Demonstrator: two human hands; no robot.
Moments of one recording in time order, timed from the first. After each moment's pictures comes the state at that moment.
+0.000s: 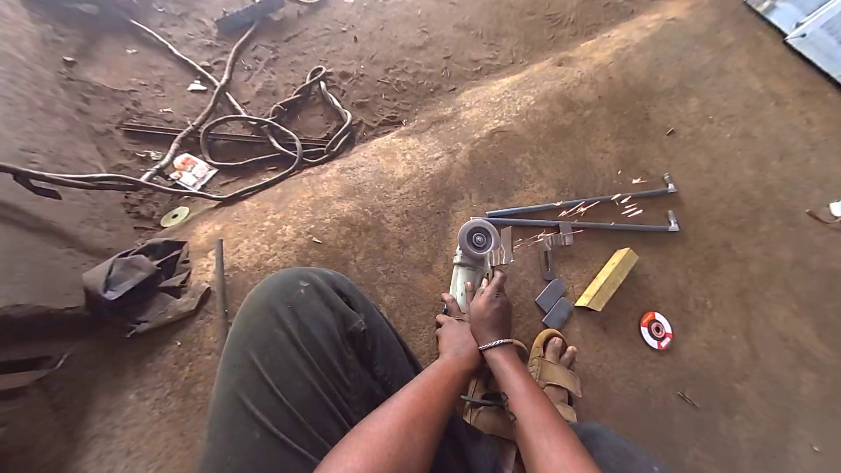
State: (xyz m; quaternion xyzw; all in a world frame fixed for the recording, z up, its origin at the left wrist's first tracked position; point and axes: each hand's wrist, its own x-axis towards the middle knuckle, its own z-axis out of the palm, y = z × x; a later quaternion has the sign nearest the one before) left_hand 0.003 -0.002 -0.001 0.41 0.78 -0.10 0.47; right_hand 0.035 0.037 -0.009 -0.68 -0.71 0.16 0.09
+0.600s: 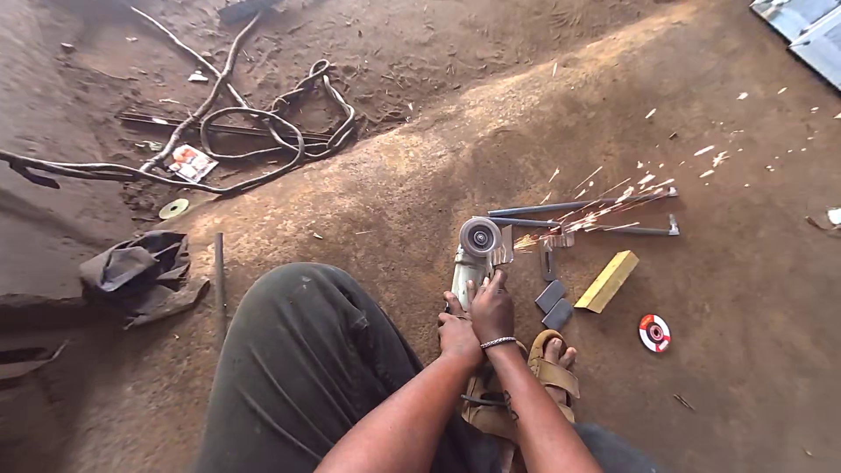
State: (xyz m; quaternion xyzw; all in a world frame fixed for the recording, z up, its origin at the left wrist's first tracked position) left_hand 0.003 0.001 0.002 0.40 0.77 -0.10 0.48; right_hand 0.034 0.043 0.000 -0.69 -0.70 0.18 0.03
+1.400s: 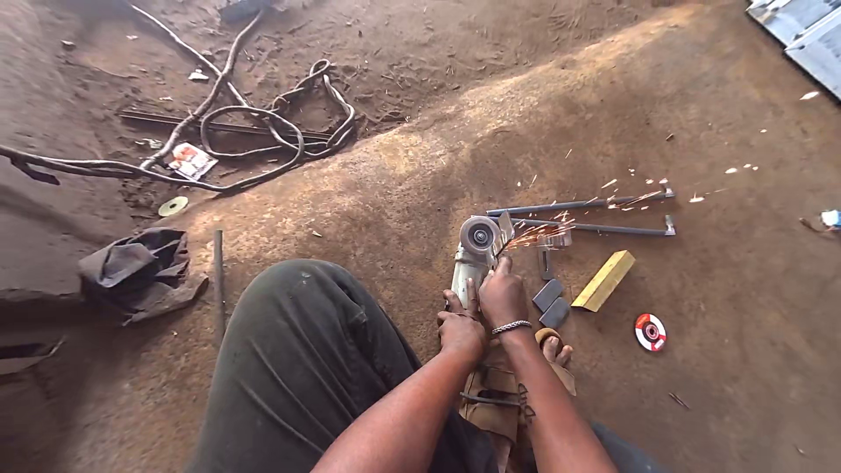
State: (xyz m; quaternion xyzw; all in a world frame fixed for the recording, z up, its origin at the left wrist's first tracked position) left_hand 0.006 0.008 0.008 0.44 0.75 -0.12 0.48; right_hand 0.025 0.065 0.066 -0.69 -0.69 0.20 -0.08
